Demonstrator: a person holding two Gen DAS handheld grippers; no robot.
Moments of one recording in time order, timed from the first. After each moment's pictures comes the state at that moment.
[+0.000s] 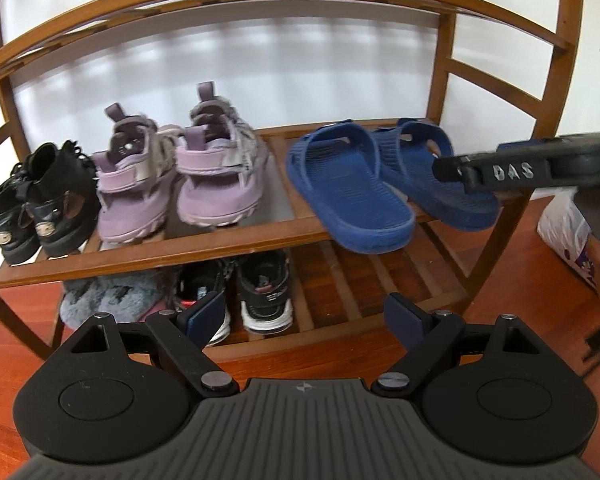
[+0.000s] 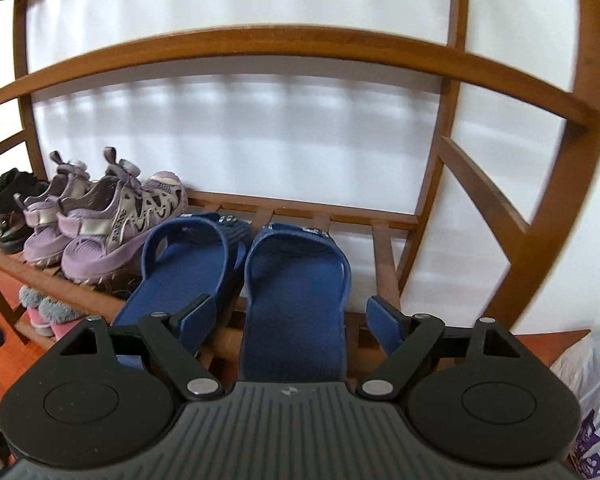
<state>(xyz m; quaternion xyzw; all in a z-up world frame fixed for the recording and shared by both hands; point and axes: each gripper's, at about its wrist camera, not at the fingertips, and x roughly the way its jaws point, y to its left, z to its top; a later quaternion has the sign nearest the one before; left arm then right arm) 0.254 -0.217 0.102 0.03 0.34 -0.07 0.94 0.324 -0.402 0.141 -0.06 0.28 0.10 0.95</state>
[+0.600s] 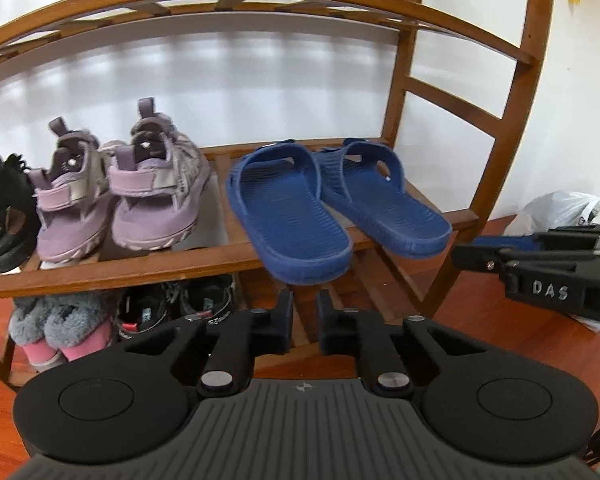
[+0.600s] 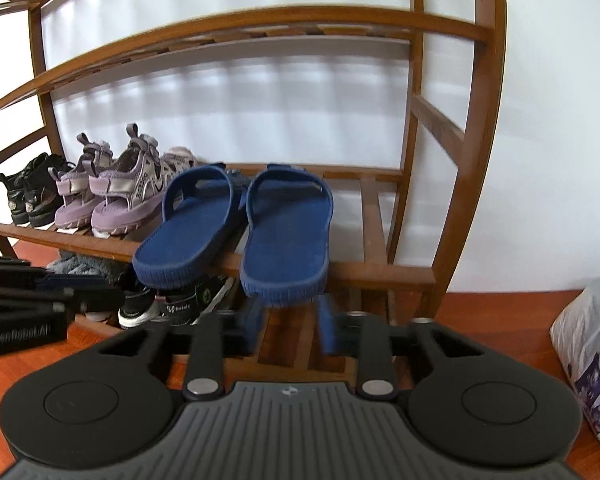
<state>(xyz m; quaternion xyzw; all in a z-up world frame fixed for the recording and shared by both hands) 0.267 -0.239 0.100 0.00 0.31 -0.13 0.94 0.274 -0.436 0.127 -0.02 0.30 0.12 0.95</state>
